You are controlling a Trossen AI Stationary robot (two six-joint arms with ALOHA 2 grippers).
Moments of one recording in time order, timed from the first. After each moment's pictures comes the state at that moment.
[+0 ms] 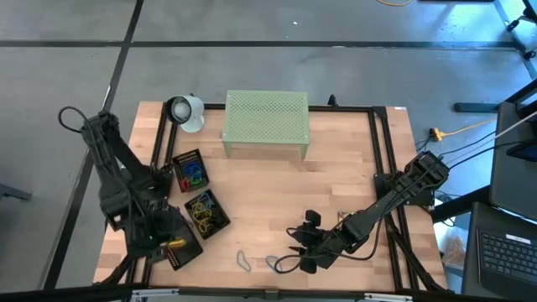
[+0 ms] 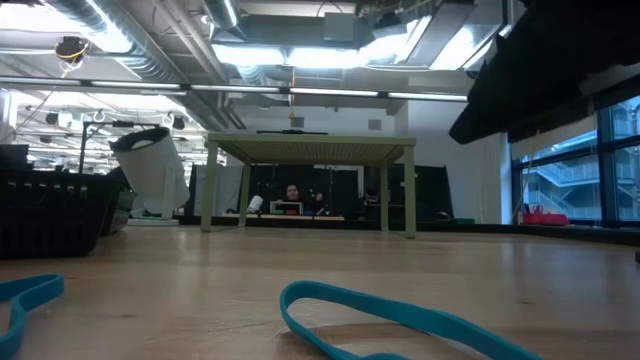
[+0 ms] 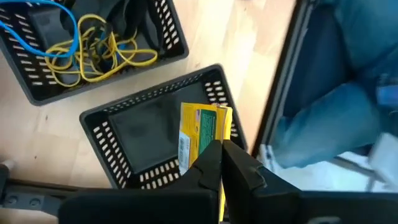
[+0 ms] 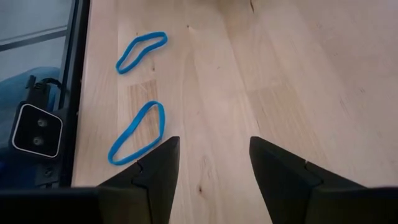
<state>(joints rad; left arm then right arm) -1.05 1.19 1.10 -1.10 -0.17 -1.35 0.70 1.78 1.05 -0.15 0.49 0.75</state>
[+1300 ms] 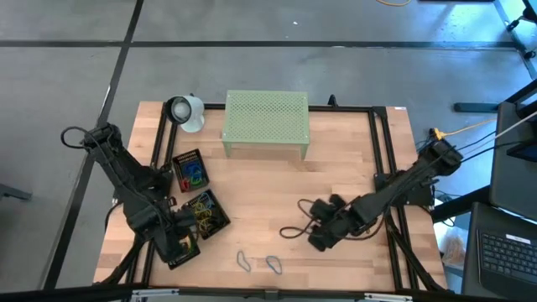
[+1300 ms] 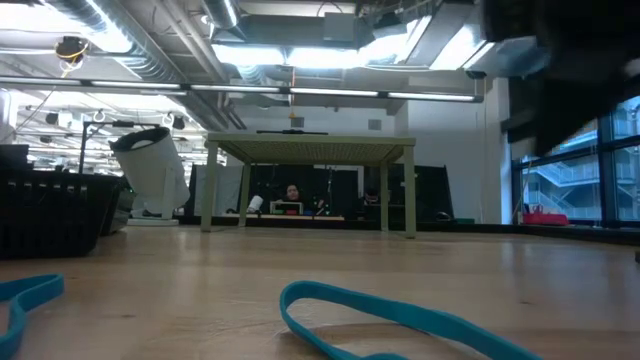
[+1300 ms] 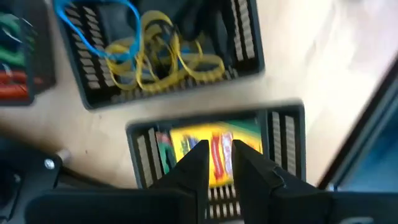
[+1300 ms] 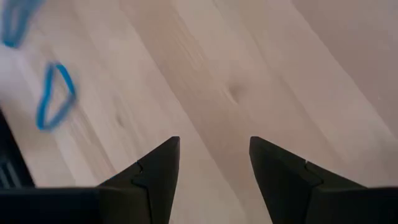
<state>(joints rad) -0.92 1.38 1.10 -1.18 -0.15 -1.35 0.62 1.60 1.05 -0.65 0.32 1.12</state>
